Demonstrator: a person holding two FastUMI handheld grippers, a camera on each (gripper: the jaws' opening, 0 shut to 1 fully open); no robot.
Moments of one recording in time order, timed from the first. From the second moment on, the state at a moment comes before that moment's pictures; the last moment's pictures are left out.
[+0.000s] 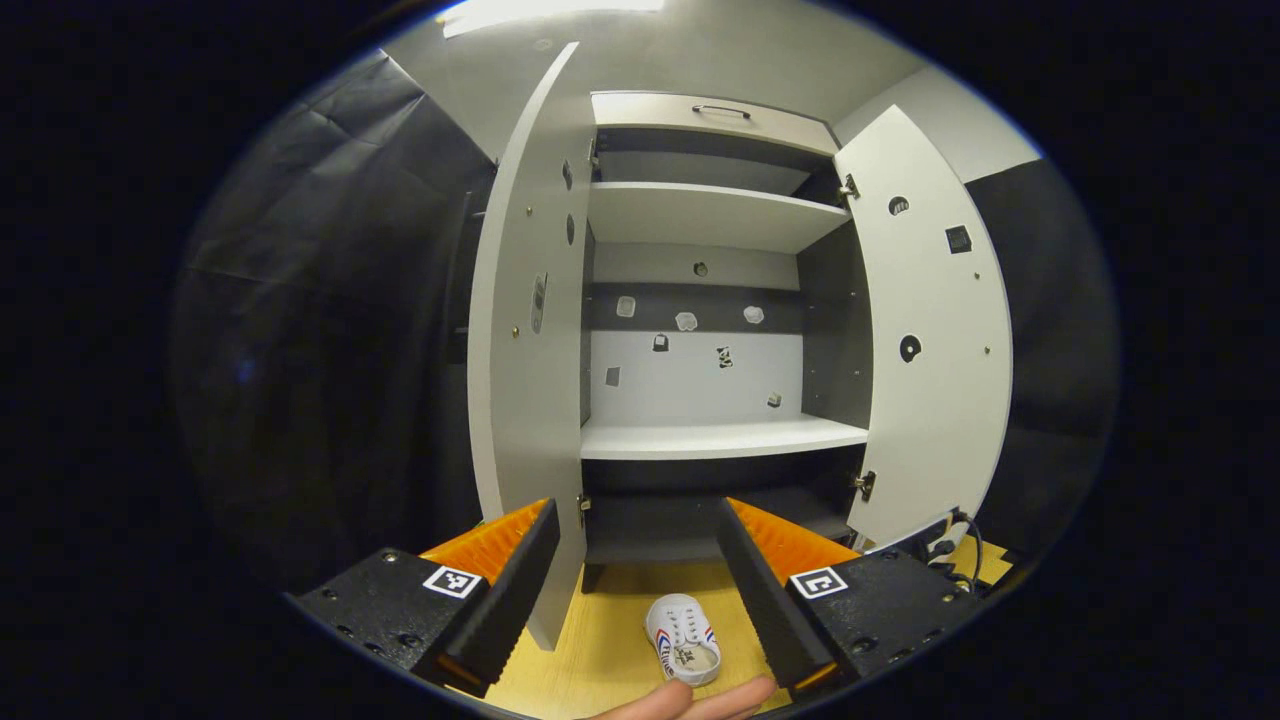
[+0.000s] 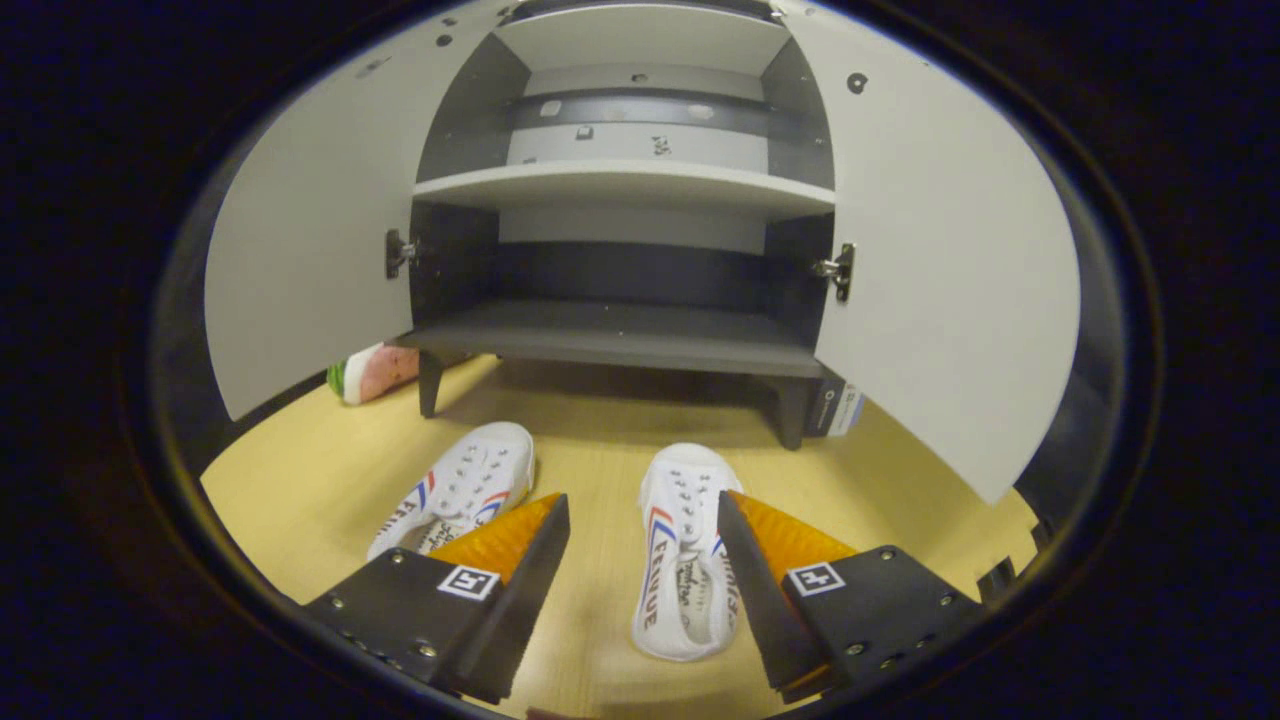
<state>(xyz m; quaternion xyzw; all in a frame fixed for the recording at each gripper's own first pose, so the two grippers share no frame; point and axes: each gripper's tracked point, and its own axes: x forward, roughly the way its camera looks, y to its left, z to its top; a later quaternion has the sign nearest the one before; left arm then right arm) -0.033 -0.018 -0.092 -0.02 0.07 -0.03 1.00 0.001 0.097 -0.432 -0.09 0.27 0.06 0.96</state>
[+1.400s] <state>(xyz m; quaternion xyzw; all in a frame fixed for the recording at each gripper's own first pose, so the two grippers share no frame) -0.045 -0.014 -0.109 -0.02 0.07 -0.04 1.00 0.023 0.097 -0.431 0.01 0.21 0.04 0.98</state>
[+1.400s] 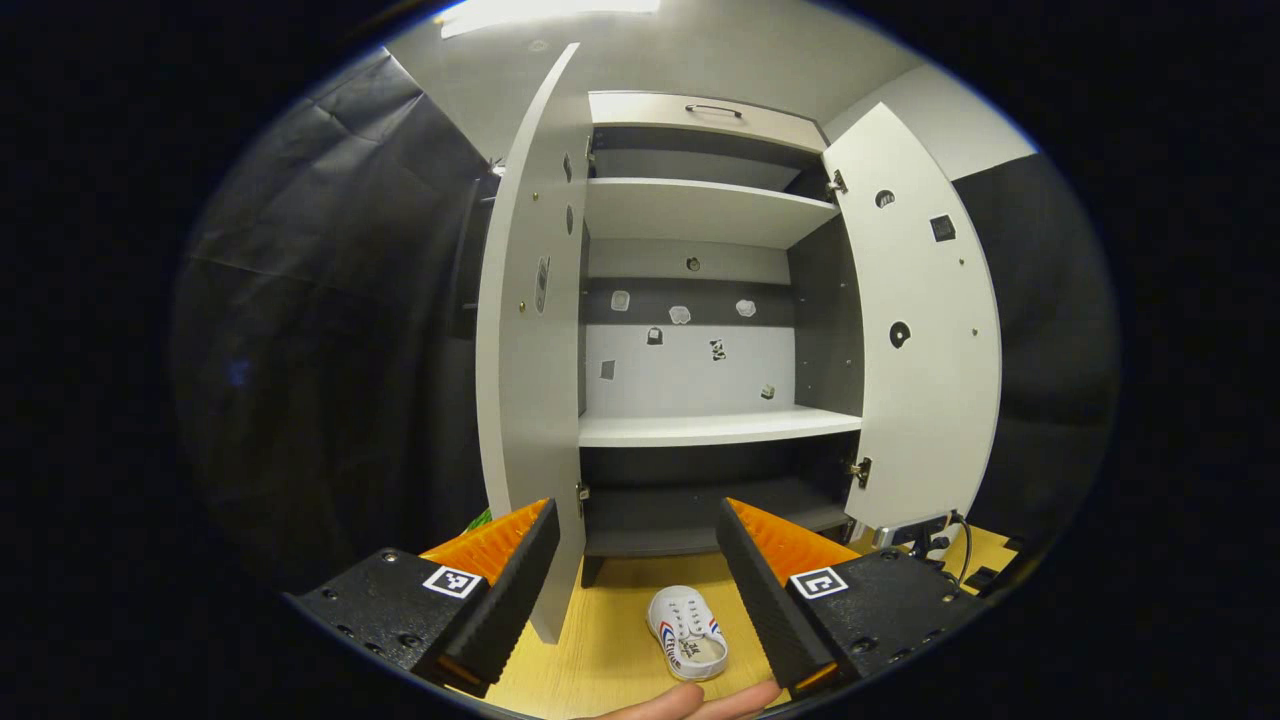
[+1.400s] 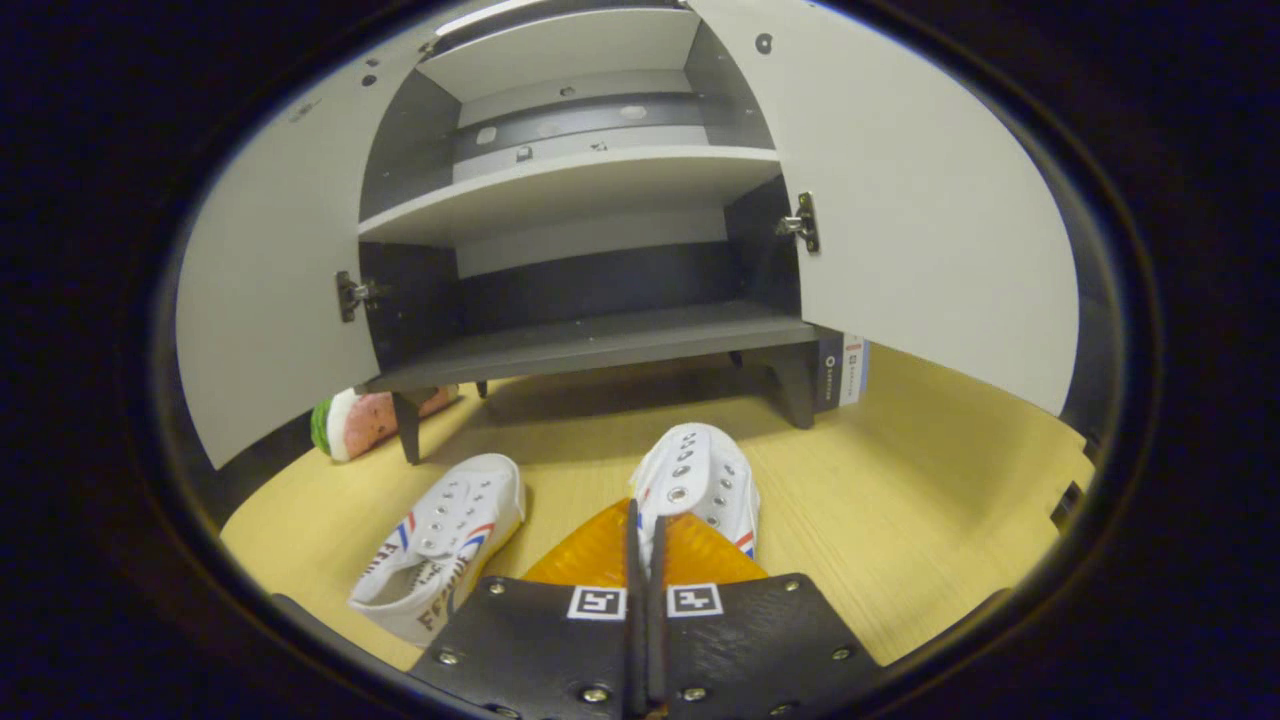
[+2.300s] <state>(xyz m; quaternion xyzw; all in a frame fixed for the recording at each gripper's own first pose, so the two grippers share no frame) -0.044 0.000 -0.115 -0.02 0.07 -0.05 1.00 0.054 0.134 -0.141 -0.17 0.01 0.11 0.98</state>
